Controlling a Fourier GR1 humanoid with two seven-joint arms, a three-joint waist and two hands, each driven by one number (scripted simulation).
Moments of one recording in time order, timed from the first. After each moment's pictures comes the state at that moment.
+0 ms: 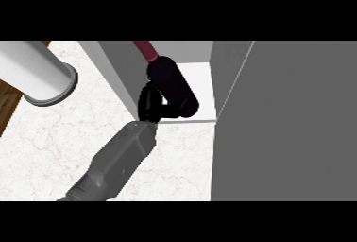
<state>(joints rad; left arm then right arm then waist) -0.82 0.00 -0.44 -0.47 0.94 0.22 -0.69 0.08 -0.03 -0.02 -2.27 -0.19 0.25 0.32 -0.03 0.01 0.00</state>
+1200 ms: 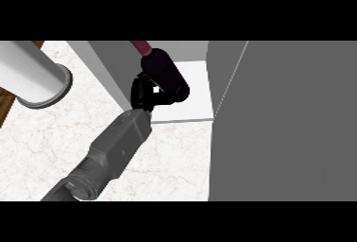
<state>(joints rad) -0.99 0.00 -0.37 -0.17 1.00 0.20 -0.74 0.07 -0.05 -0.02 -2.25 -0.19 0.26 0.29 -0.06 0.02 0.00</state>
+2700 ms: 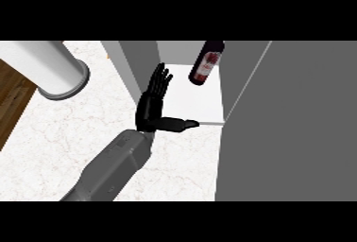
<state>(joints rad) -0.68 0.07 -0.55 -0.75 0.84 0.26 -0.71 0.07 -0.04 -0.01 -2.32 -0.15 0.22 0.36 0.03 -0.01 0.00</state>
